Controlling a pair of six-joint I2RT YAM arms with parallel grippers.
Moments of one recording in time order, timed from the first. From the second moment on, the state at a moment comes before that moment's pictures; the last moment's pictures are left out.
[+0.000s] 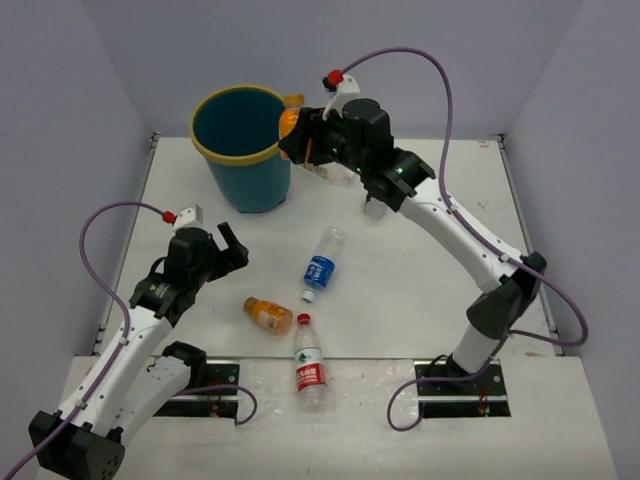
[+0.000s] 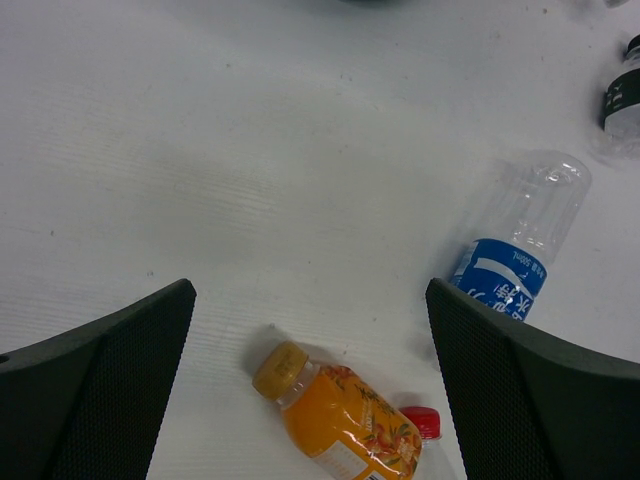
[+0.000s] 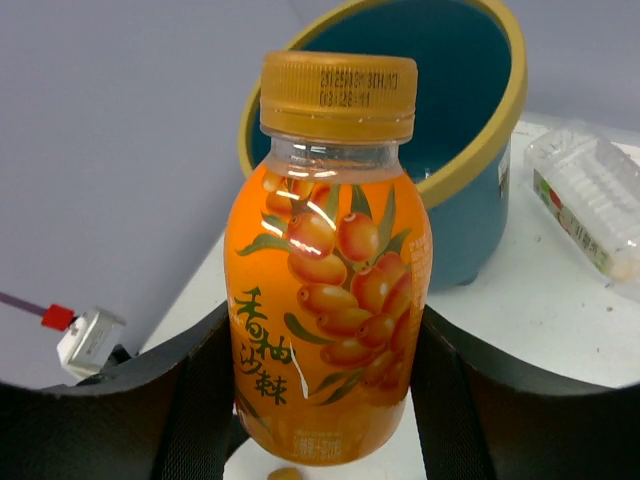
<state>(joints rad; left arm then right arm) -0.33 0.76 0.67 -0.57 -0.19 -0.65 0.74 1.68 1.82 -0.35 0.00 0.43</state>
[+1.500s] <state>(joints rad) -0.33 0.77 0.63 -0.60 -0.01 -0.73 0.73 1.92 2.02 -0.19 0.23 0.22</state>
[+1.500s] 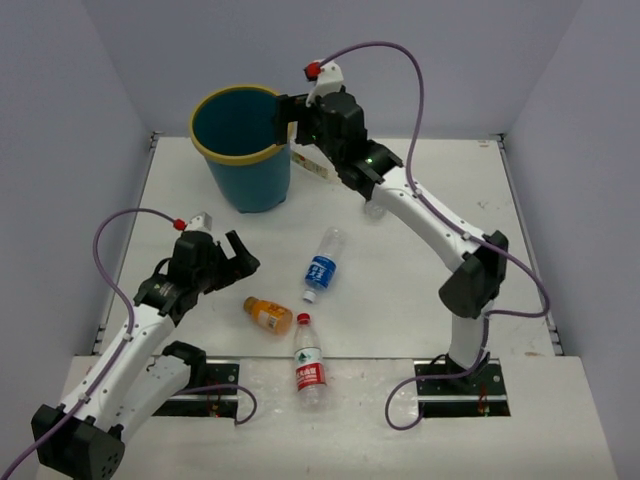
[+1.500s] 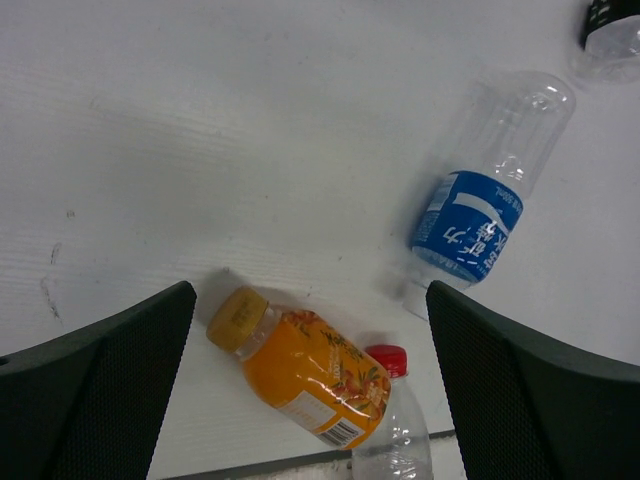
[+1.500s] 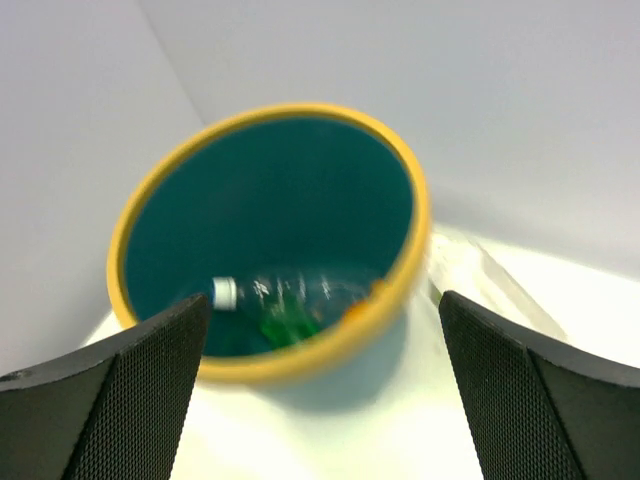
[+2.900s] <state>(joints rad) -0.66 1.18 0.64 -0.73 0.02 -1.10 0.54 0.67 0.68 -0.26 0.71 0.70</state>
